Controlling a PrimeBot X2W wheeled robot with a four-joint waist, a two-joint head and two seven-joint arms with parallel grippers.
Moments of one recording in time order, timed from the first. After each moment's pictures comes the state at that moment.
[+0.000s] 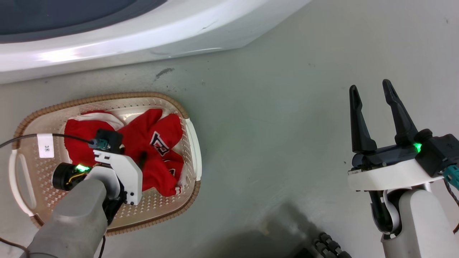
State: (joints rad) left arm -0.79 0.37 -0.94 1.11 -0.87 -0.13 -0.11; right arm -0.29 -0.05 0.05 0.04 0.14 0.13 -0.26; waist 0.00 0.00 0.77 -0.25
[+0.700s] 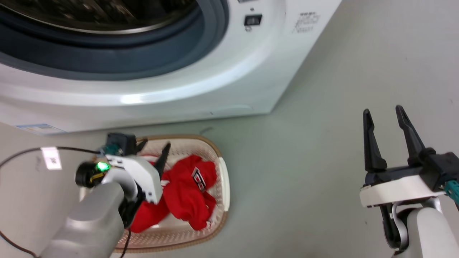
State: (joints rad) left arm -0.74 0.34 -0.91 1.01 -0.91 -0.13 -0.26; right arm -0.21 -0.05 -0.03 0.10 0.05 0.13 -0.26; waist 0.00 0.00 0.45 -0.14
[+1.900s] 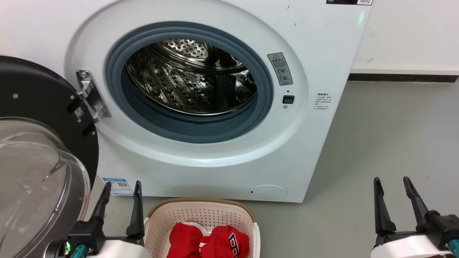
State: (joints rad) left arm 0.06 0.16 -0.05 0.07 -0.21 -0.01 -0.26; right arm 0.07 -0.05 -0.09 0.09 0.08 0.13 -0.26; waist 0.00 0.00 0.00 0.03
